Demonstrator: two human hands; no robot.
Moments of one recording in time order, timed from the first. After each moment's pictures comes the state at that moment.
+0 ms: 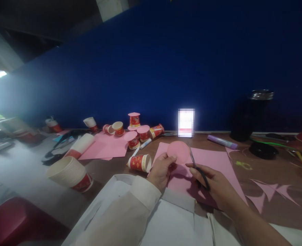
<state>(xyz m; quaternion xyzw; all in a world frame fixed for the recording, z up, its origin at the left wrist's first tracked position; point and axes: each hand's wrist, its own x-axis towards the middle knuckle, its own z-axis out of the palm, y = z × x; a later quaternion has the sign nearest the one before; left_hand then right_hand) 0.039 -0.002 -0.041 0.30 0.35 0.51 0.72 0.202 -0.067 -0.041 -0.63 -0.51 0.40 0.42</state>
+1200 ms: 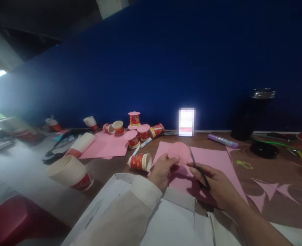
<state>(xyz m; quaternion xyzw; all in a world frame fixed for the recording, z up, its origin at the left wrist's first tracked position) 0.042 -0.003 -0.047 0.32 0.35 0.50 0.72 0.202 -0.070 -0.034 -0.64 -0.52 0.38 0.42</state>
